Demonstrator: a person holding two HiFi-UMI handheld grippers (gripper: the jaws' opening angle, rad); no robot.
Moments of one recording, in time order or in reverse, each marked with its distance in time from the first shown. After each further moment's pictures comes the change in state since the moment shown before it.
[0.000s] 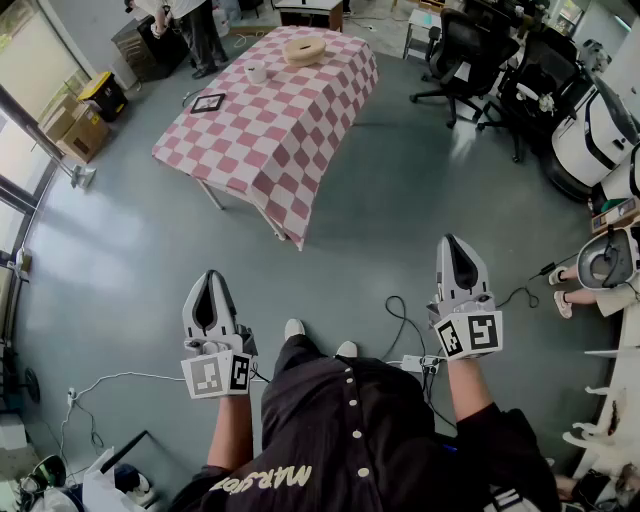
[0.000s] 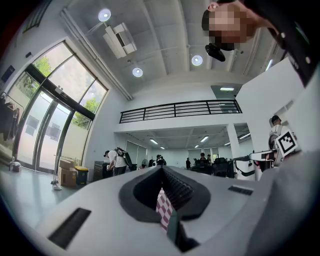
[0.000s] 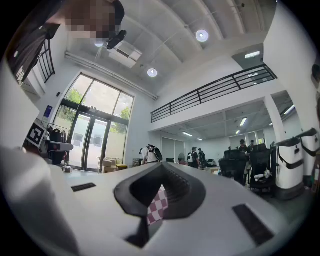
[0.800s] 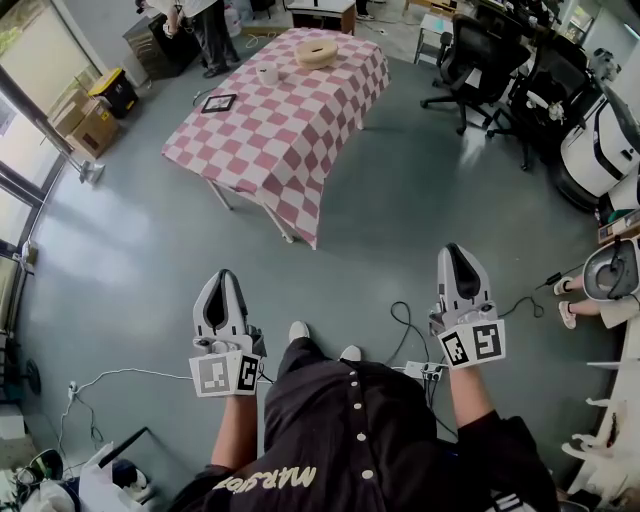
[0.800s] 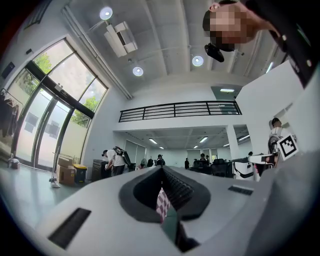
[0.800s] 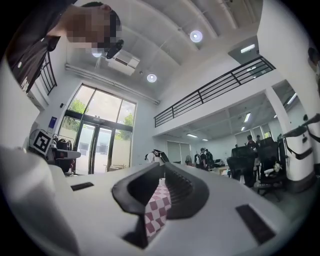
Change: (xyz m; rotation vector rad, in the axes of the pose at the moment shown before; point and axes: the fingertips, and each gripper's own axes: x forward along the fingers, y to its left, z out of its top) left arm 0.007 -0.008 -0.001 -0.023 0.000 -0.015; right arm 0.002 0.009 -0.002 0.069 -0.045 0.066
